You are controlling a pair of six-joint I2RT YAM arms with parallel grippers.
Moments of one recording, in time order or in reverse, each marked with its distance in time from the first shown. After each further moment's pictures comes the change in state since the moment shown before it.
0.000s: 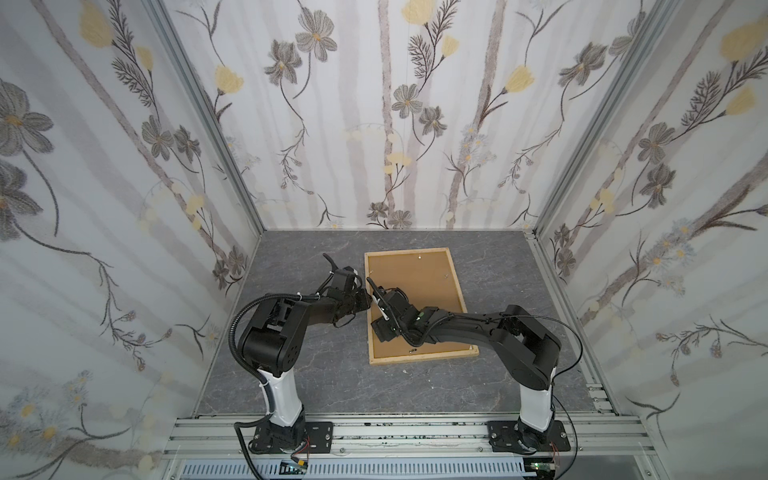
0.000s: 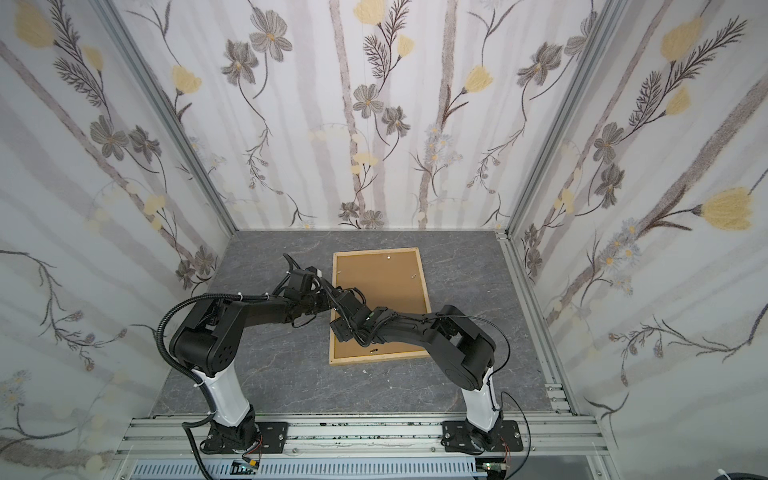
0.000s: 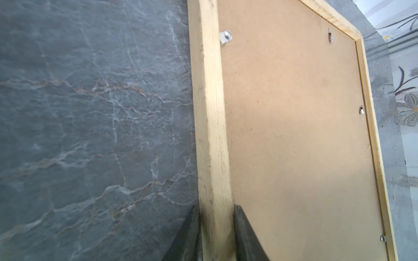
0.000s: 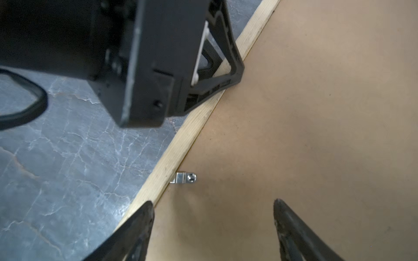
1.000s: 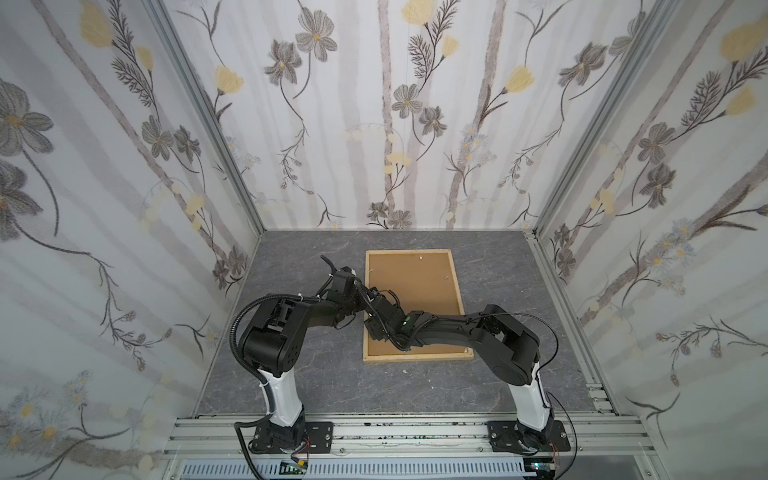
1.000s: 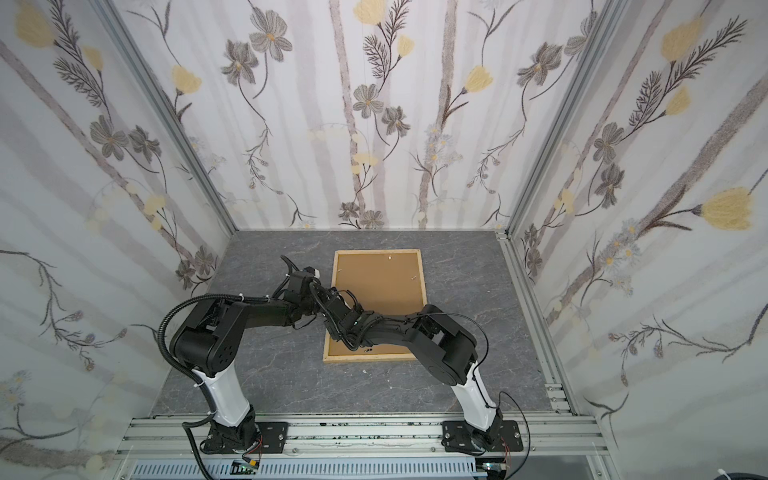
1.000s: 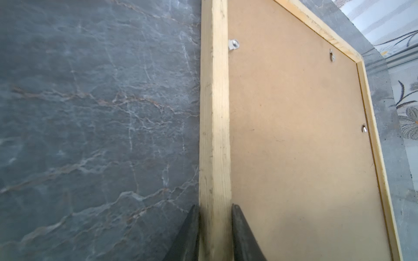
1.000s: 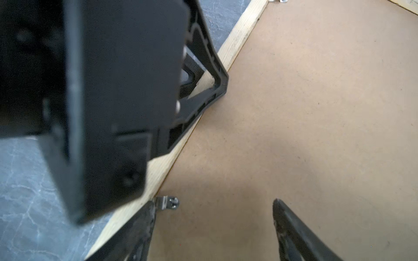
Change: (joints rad) left arm -0.006 -0.002 -0.043 0.093 -0.050 -0.022; right arm 0.024 0.126 0.072 0.066 0.132 0.064
